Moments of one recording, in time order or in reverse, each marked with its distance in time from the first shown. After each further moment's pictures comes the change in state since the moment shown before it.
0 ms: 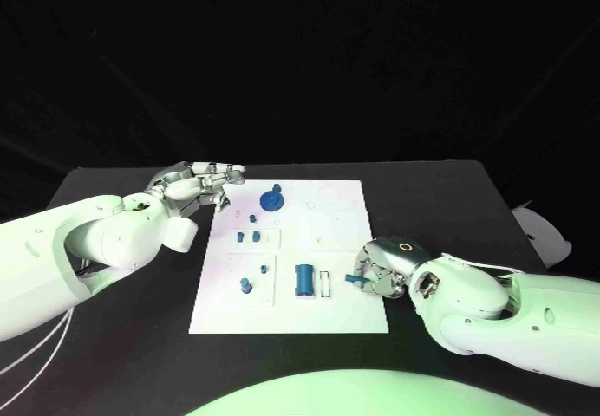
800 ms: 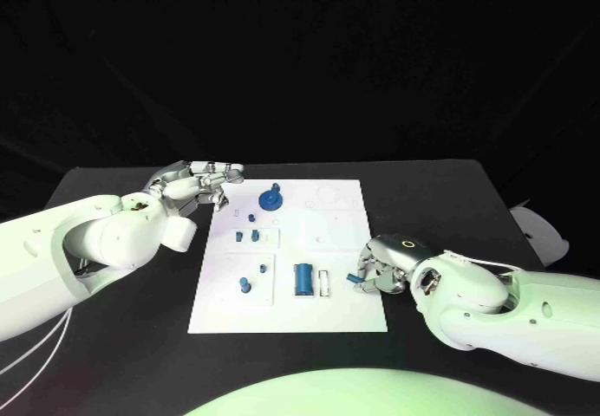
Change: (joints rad) left arm 0.000 0.001 0.000 -0.002 0.000 -0.001 0.002; left_hand 0.000 0.000 0.000 0.000 0.000 0.000 0.000 0.000 0.000 0.004 0.004 -0.004 0.000 0.000 0.000 0.000 0.000 0.000 0.000 0.000 0.000 0.000; right arm -0.004 -0.001 0.003 -0.023 0.020 -0.012 0.003; right_hand -0.020 0.020 -0.299 -0.065 -0.108 0.003 -0.001 0.024 0.012 -0.003 0.011 -0.004 0.032 0.004 0.005 0.000 0.000 0.000 0.000 0.000 -0.016 -0.001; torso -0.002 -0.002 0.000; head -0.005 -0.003
